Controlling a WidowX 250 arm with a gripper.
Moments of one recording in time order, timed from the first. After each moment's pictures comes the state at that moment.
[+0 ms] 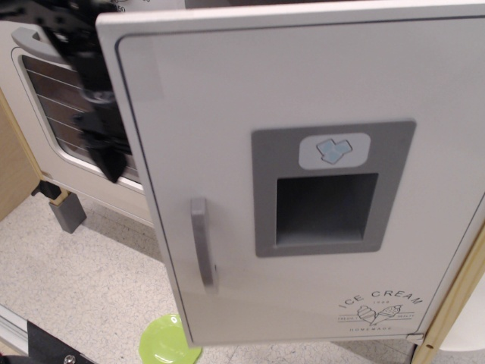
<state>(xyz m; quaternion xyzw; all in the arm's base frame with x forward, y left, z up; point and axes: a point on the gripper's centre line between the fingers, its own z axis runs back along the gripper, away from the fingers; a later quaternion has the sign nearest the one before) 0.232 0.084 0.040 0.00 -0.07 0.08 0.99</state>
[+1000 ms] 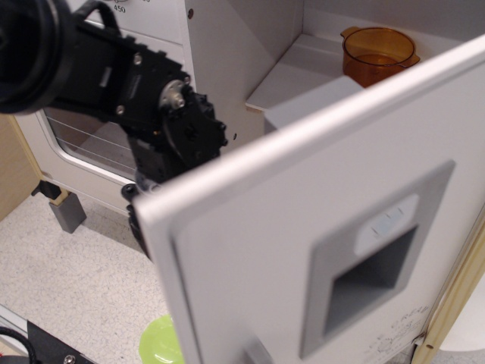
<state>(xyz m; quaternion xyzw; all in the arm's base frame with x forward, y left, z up) 0.178 -0.014 0.037 0.00 -0.05 -0.04 1.00</state>
